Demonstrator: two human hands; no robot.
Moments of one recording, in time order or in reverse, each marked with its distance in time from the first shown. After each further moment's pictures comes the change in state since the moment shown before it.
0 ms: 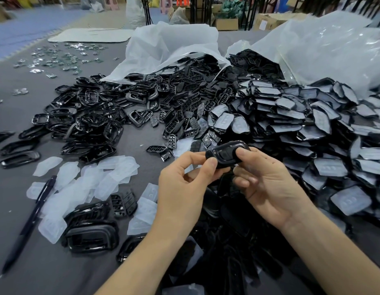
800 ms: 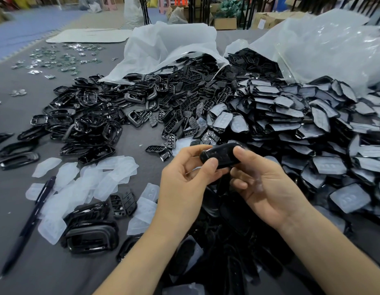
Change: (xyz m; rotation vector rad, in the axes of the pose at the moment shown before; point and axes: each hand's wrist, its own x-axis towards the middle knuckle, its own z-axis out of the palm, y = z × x) left_hand 0.002 -0.002 -0.001 -0.157 -0.085 -0.074; right_hand 0.000 0.002 0.001 -0.012 0.038 0.064
